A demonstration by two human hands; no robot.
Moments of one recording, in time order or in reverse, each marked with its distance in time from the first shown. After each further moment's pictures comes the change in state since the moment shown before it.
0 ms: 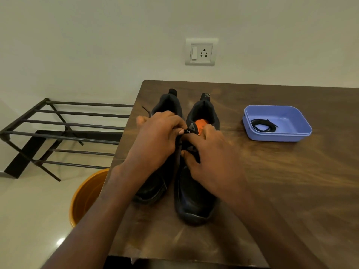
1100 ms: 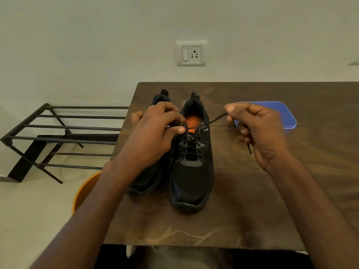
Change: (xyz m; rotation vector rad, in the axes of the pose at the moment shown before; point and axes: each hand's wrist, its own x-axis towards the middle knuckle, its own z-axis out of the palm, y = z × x) left_hand -0.001 0.022 -0.016 0.062 -0.105 -0.017; right_hand -0.002 0.070 -0.072 1.174 0.249 0.446
